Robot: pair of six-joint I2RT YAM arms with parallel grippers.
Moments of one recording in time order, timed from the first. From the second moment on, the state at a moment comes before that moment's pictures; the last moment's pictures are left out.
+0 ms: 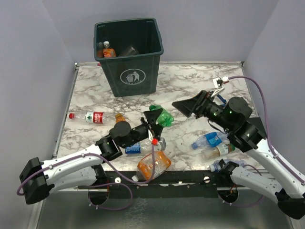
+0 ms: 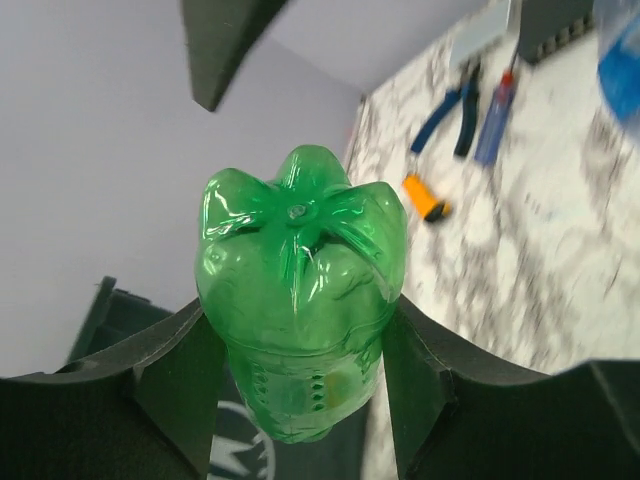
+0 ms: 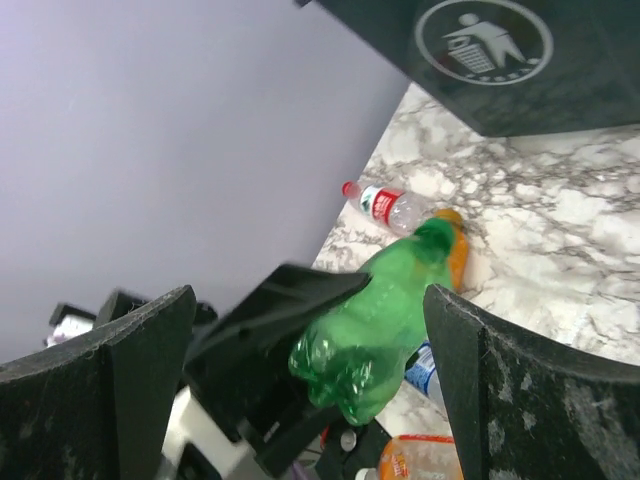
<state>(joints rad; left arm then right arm) -0.99 0.93 0.60 0.42 0.13 0.91 0.73 0.83 0.96 -0.12 -0.13 0.78</state>
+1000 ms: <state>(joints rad) -1.32 0.99 0.56 0.03 -0.20 1.62 0.48 1.42 0.93 0.04 -0.94 0.85</state>
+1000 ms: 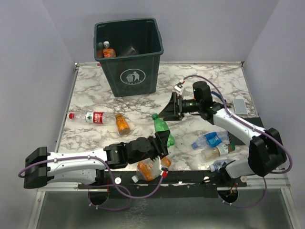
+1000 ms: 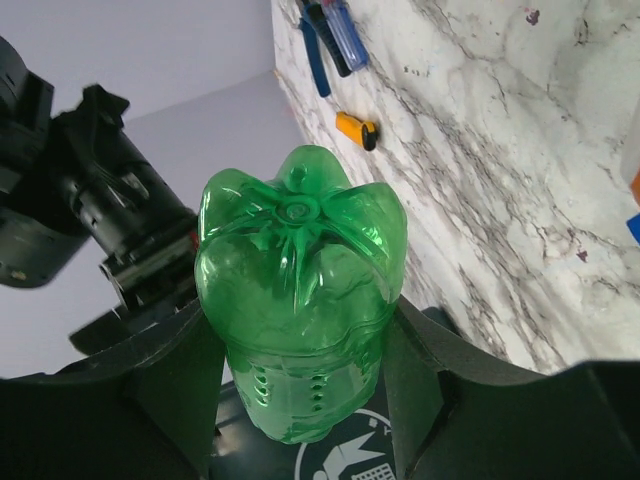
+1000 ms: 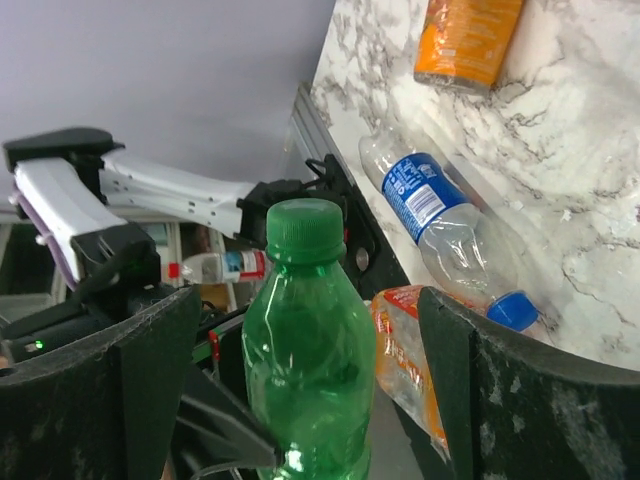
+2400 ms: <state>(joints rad) -1.34 1.01 0.61 -0.09 -0.23 1.66 0.64 1.49 0.97 -0.08 -0.92 0.67</state>
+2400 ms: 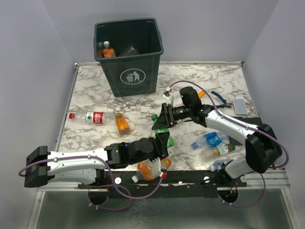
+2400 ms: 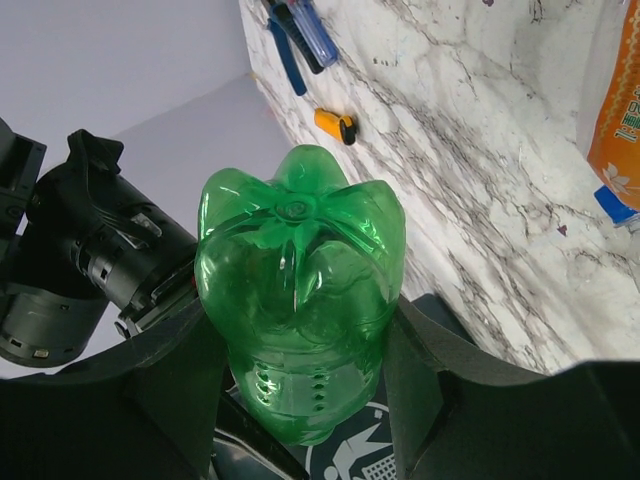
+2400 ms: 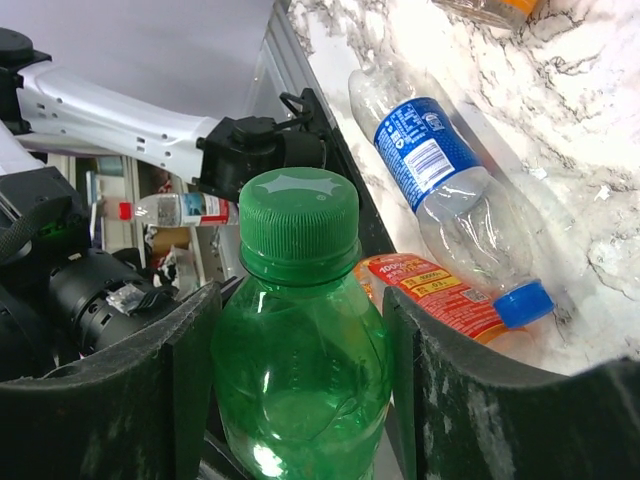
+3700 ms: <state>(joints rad) -1.17 0.96 0.76 0.20 -0.29 0.17 0.61 0.76 0.88 -0.06 -0.27 0.34</state>
